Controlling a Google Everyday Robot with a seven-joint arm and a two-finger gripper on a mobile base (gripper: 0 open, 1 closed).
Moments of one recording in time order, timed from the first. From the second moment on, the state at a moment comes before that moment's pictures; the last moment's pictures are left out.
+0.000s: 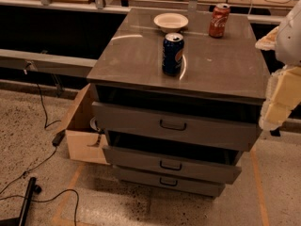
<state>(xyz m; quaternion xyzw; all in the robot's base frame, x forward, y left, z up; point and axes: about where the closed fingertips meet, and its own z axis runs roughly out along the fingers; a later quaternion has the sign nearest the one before) 0.438 -0.217 0.976 -0.60 0.78 -0.03 0.16</state>
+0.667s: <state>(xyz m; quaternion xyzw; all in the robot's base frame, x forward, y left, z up) 0.438 -0.216 0.976 -0.60 0.78 -0.03 0.16</state>
